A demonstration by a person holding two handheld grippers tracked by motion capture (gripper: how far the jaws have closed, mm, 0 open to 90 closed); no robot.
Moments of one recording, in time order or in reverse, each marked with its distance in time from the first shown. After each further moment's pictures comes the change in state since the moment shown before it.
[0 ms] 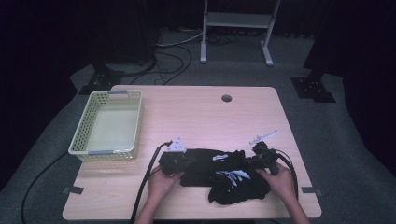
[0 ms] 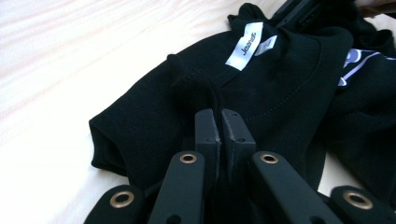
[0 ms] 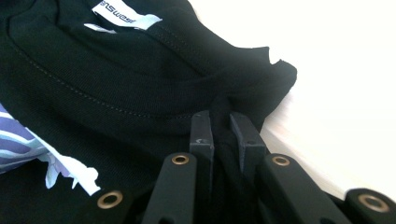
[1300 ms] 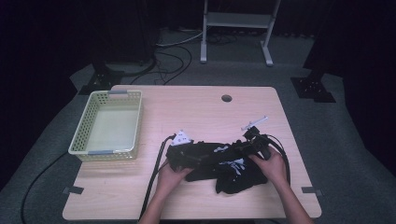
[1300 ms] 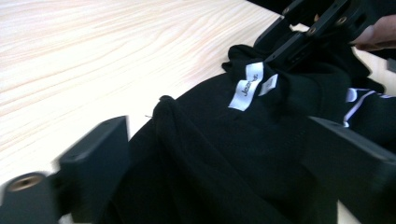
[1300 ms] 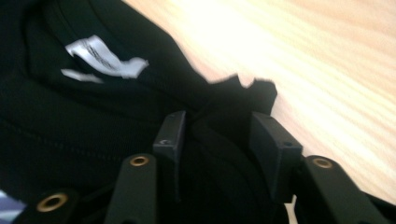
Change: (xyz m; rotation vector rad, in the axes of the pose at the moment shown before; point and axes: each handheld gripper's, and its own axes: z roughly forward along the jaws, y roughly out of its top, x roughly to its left) left arm 0.011 0.020 0.028 -0.169 0.053 -0.024; right arm -0.008 0.050 0.009 0.029 -0.143 -0.025
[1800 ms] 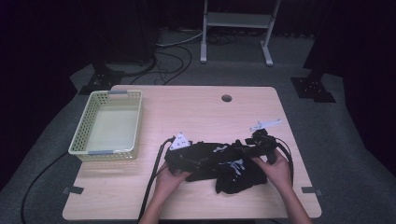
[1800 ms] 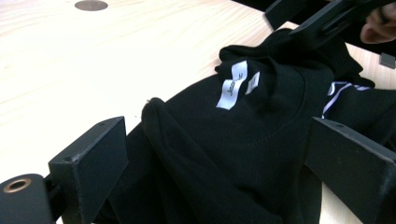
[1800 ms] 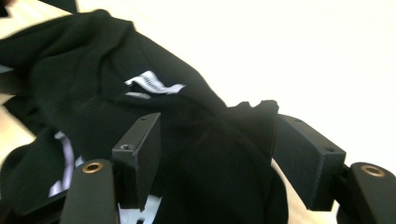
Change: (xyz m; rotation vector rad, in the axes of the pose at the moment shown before) left arm -0.010 0.000 -0.010 -0.005 0.024 0.048; right arm 0.008 -0.014 -0.031 -0.189 0.067 0.024
